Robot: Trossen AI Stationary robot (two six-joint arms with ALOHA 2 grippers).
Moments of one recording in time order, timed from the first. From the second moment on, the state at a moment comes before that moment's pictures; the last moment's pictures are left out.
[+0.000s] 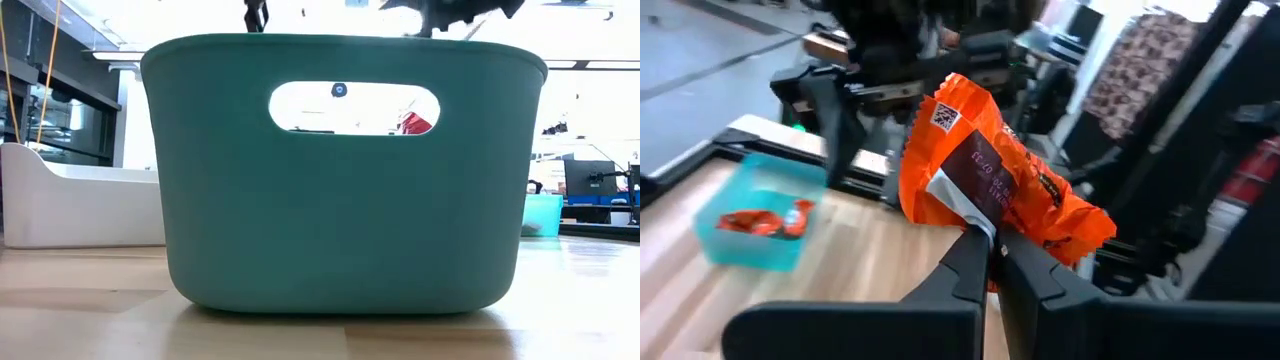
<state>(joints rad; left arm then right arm) 0.17 1.20 0.98 0.09 0.26 -0.30 -0.33 1.20 1.03 -0.21 -0.37 0.42</state>
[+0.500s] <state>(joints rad) 0.14 1.21 0.98 0.10 0.26 -0.26 -0.04 1.19 1.03 0.08 -0.10 0.41</state>
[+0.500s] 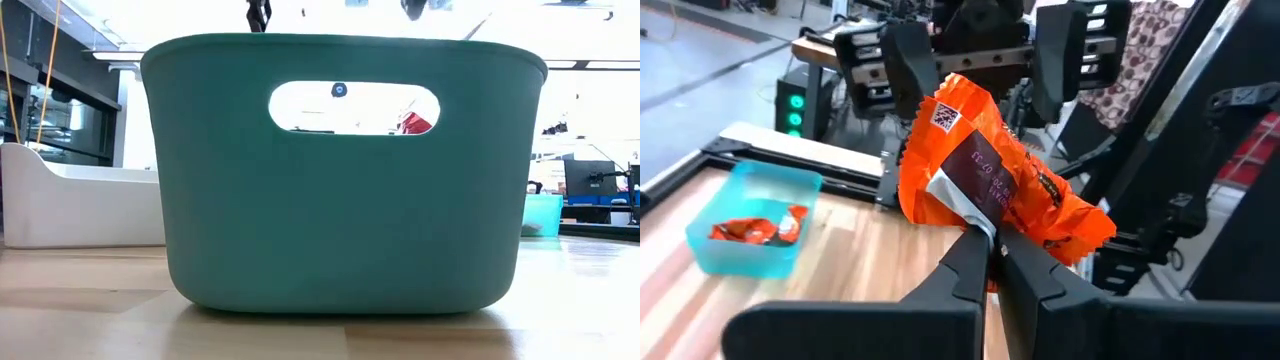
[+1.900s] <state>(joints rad) 0.14 1.26 0.98 0.08 0.20 -0.02 -0.04 1.34 1.11 0.04 -0.03 0.46</state>
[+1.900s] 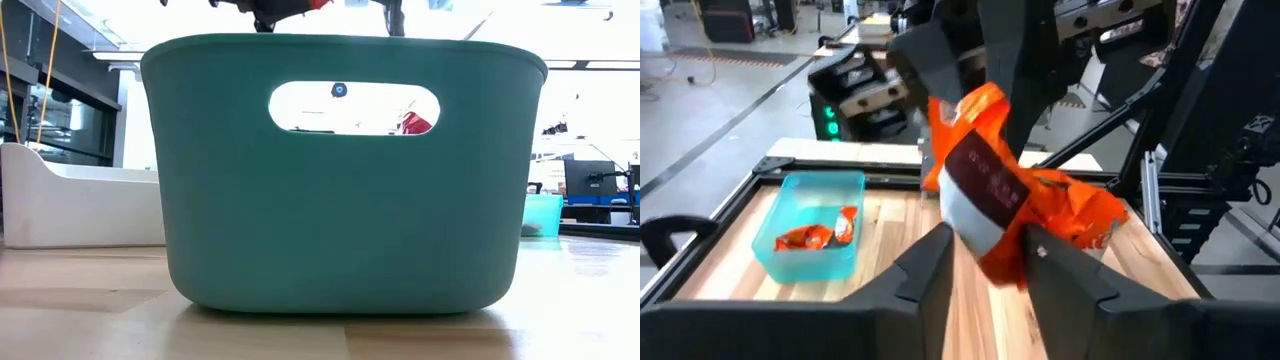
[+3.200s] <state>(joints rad) 0.15 1.06 0.75 -0.04 -0.04 -0.31 -0.66 0.88 0.67 -0.69 0.23 0.49</state>
